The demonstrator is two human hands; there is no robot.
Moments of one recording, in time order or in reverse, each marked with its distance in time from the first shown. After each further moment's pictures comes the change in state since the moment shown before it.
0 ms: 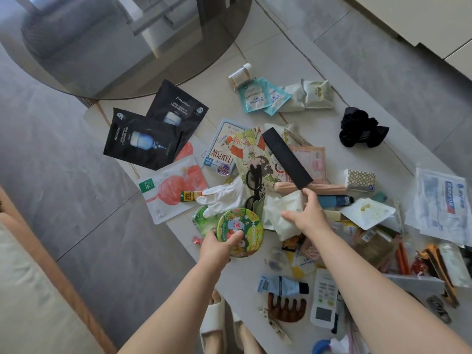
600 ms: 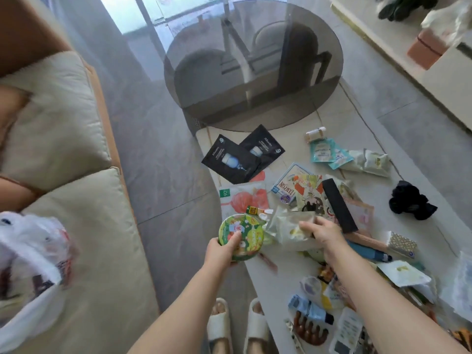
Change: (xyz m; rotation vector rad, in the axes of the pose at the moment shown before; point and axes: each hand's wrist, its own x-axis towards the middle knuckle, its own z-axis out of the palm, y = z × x) left_hand -0.101 0.007 -0.126 -0.396 0.209 0.002; right_hand -0.111 -0.106 0.014 0.225 -0.289 -0.088
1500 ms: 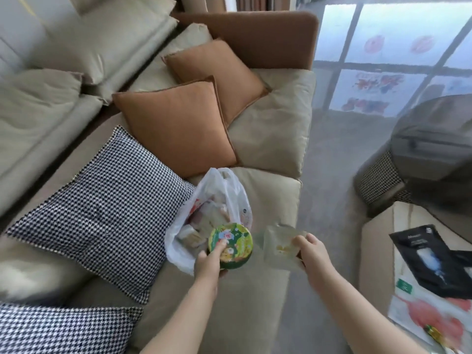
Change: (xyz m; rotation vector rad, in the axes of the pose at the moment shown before) left_hand -0.035 -0.063 -0.438 -0.814 0.547 -0.045; right_hand -0.174 -0.048 0.477 -0.344 -0.490 -0.221
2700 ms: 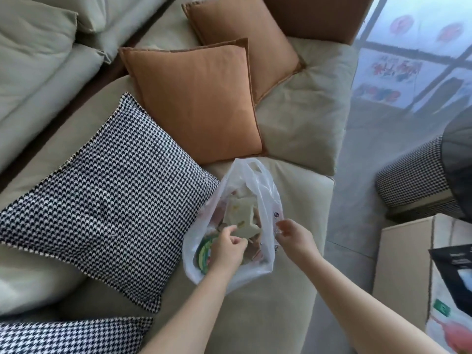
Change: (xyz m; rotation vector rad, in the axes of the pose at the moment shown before) left_hand 0.098 0.049 -0.031 0.569 -0.127 0.203; right_hand 0.066 -0.013 0.142 -0.801 -0.079 -0.212
